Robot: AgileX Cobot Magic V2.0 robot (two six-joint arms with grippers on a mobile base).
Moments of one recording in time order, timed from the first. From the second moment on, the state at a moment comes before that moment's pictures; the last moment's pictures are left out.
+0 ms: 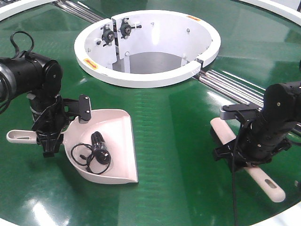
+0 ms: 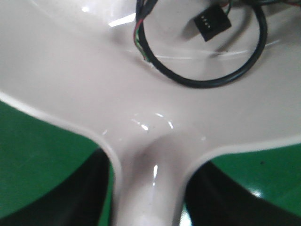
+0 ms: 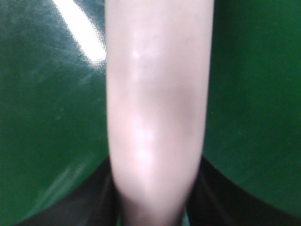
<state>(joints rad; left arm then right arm) -0.27 1.96 -1.48 0.16 1.22 1.00 0.20 1.64 -1.03 0.02 0.92 0.02</state>
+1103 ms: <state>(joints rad) -0.26 1.40 -1.48 -0.12 1.18 0.72 0.20 1.18 -1.13 -0.06 0.83 0.01</state>
